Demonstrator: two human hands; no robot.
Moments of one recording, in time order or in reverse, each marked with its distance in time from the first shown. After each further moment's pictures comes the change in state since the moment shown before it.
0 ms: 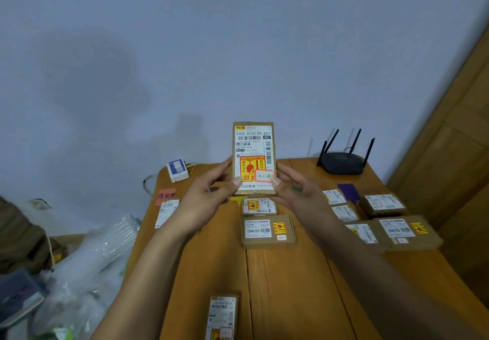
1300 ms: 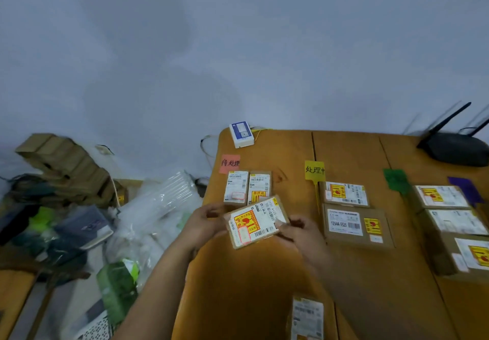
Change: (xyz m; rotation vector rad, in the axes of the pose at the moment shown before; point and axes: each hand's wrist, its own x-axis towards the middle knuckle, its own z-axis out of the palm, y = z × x) left_hand -0.007 -0.252 -0.181 -0.100 0.187 -0.690; right_hand 0.071 0.183 0.228 0.164 -0.061 0.763
